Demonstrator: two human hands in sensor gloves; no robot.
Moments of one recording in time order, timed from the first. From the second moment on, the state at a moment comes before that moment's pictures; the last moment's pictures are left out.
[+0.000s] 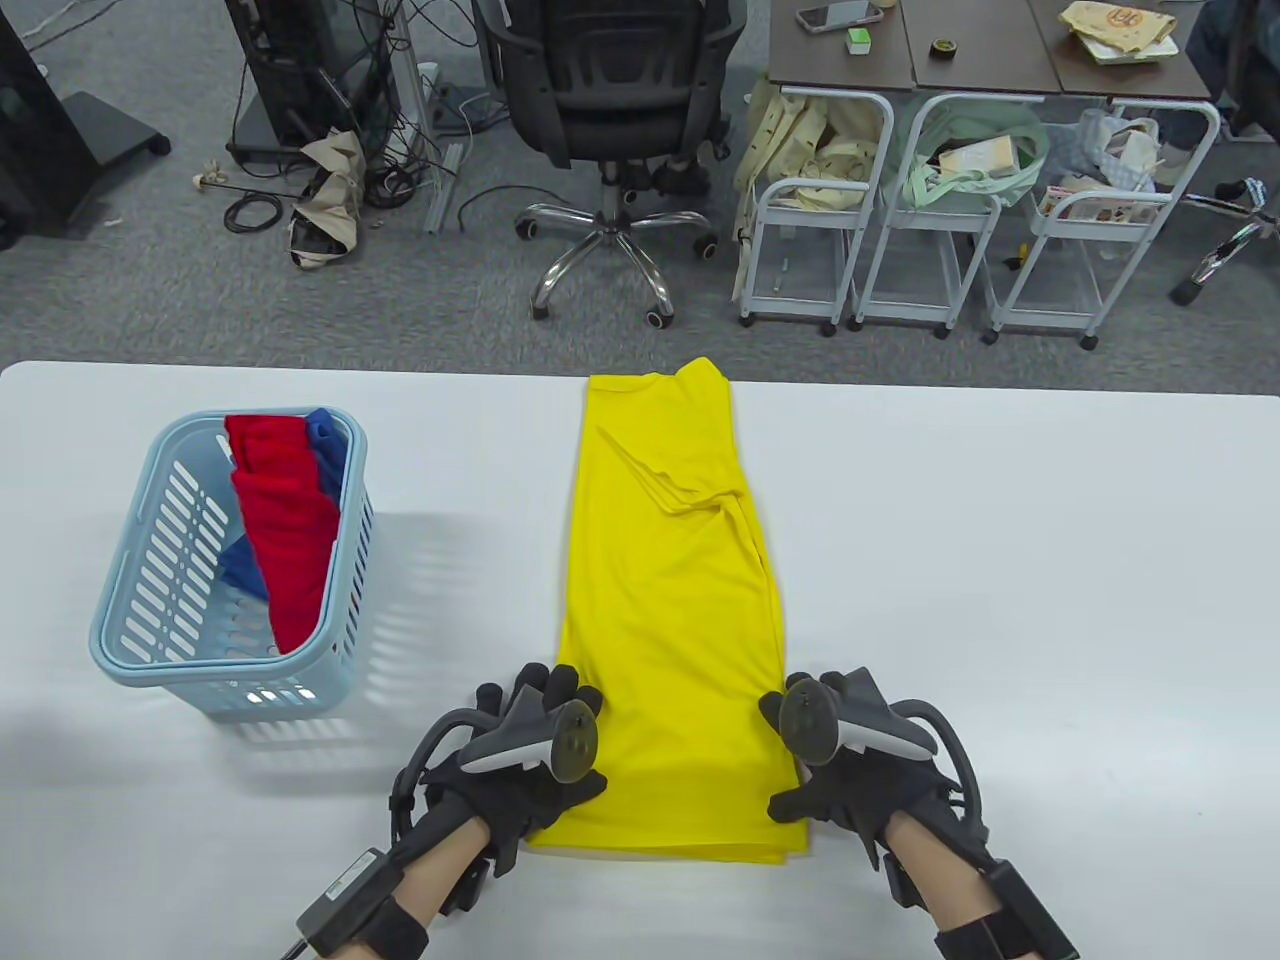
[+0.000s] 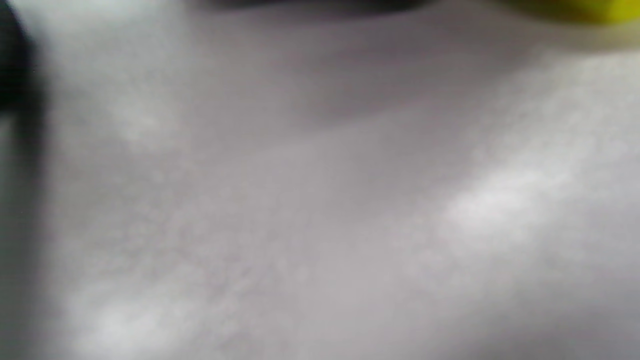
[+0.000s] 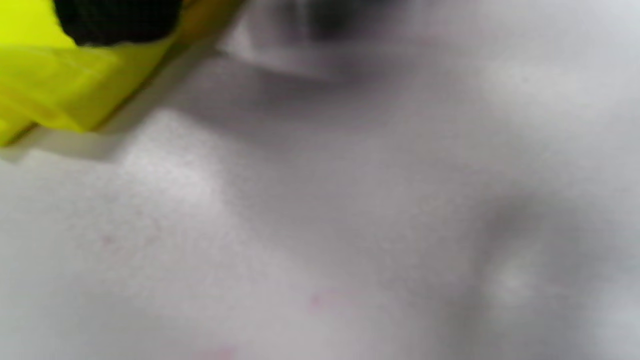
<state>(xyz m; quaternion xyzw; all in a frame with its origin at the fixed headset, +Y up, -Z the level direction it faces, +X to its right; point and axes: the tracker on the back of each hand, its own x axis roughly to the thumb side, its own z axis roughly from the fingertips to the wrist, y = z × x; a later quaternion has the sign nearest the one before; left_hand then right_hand) -0.138 -0.807 -0.281 -0.33 -0.18 -0.08 0.92 0.166 -0.772 -0.275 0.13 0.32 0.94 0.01</state>
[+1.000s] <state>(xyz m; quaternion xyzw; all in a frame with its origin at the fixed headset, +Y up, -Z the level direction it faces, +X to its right) -0.115 -0.760 -0.238 -0.22 -0.31 -0.15 0.91 0.107 -0.753 -0.228 0.26 0.22 0.93 -0.11</state>
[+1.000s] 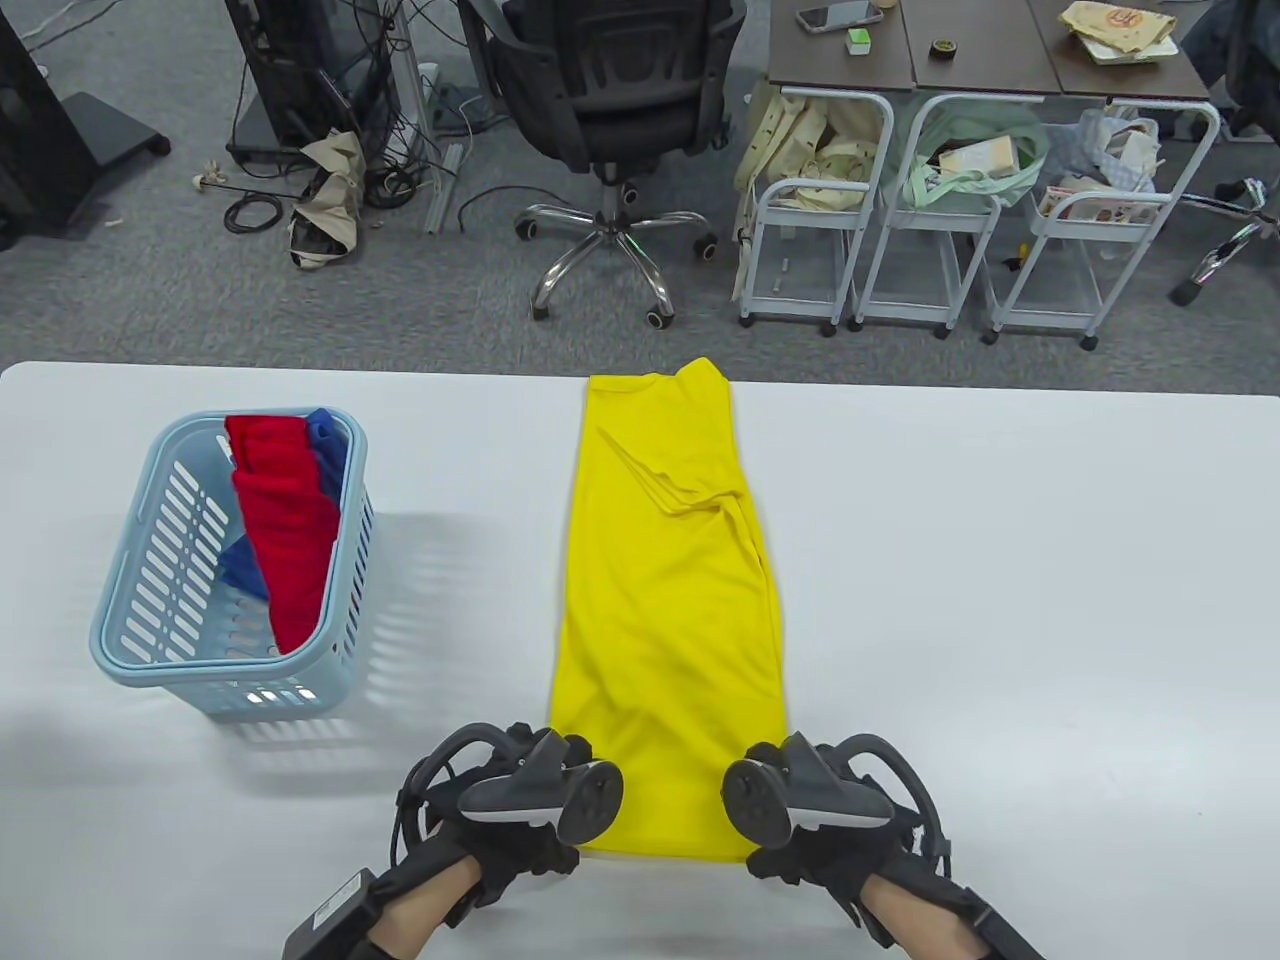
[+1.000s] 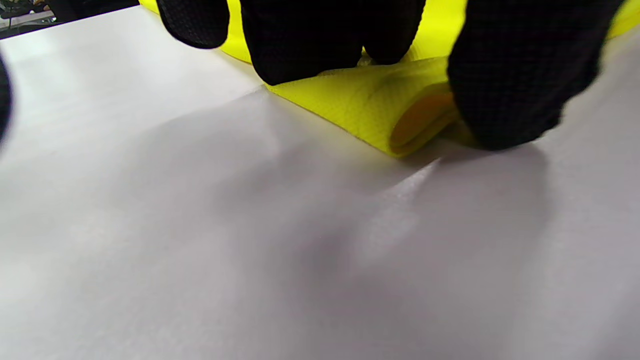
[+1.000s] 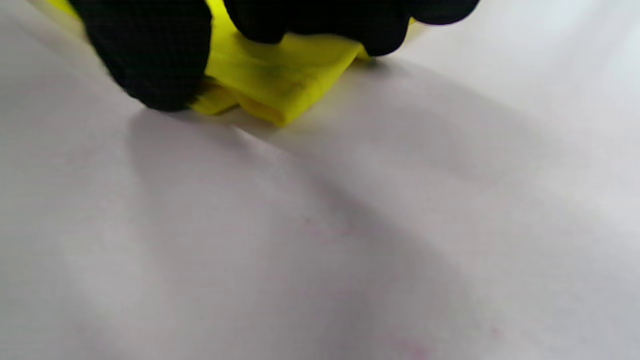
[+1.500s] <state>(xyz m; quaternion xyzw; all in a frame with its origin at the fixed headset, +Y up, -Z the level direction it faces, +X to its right) -0.130 -0.749 -0.257 -0.13 -0.29 0.00 0.95 0.122 -0.738 -0.243 0.24 0.21 0.95 0.01</state>
